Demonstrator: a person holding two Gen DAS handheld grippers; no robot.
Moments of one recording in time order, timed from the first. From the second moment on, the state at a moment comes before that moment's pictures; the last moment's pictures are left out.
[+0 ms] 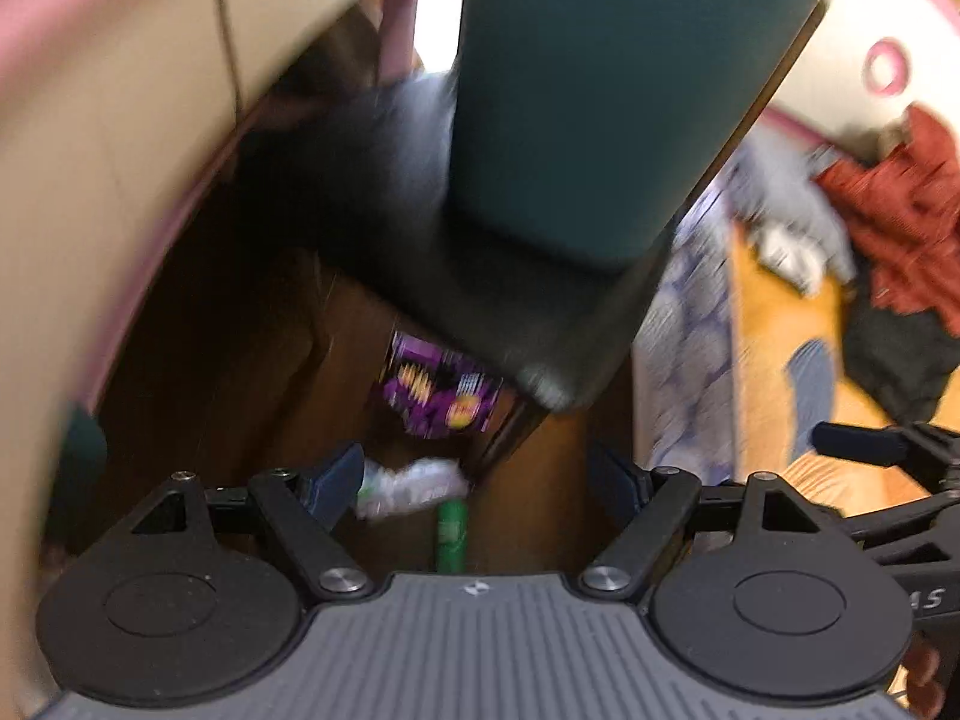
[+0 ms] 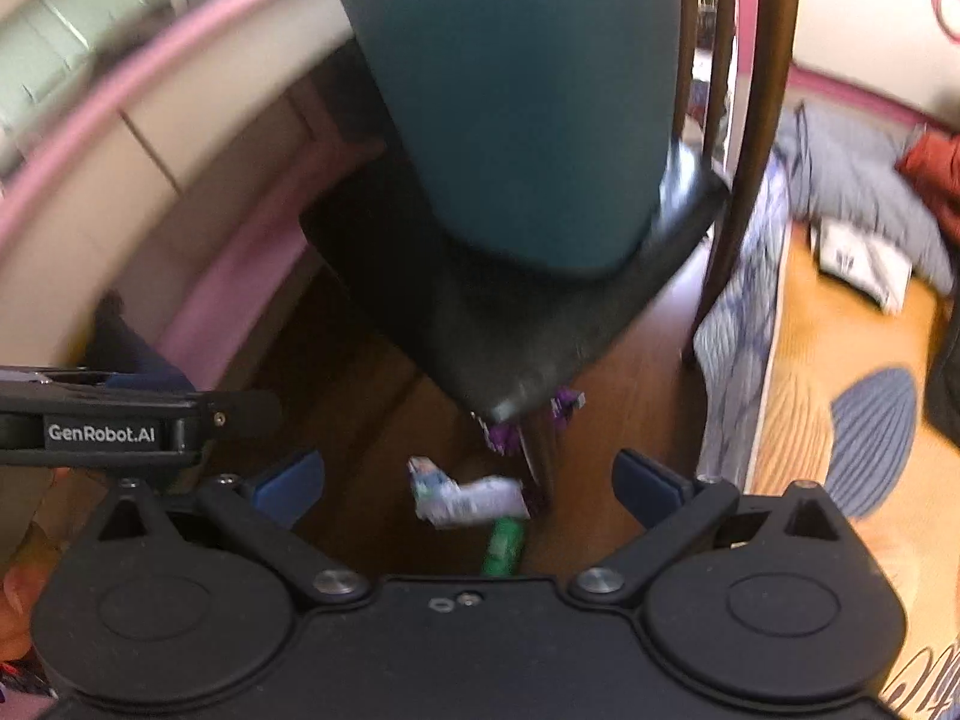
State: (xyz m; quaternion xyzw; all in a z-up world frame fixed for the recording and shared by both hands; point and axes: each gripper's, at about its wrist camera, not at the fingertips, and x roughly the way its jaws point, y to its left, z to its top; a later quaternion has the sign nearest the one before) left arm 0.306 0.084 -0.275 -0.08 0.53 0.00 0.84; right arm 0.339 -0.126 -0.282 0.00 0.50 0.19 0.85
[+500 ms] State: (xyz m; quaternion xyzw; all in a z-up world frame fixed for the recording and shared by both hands) left arm 0.267 0.122 -0.575 -0.14 0.67 0.12 0.72; right arm 0.339 -0.106 -0.528 0.00 0.58 0.18 0.80
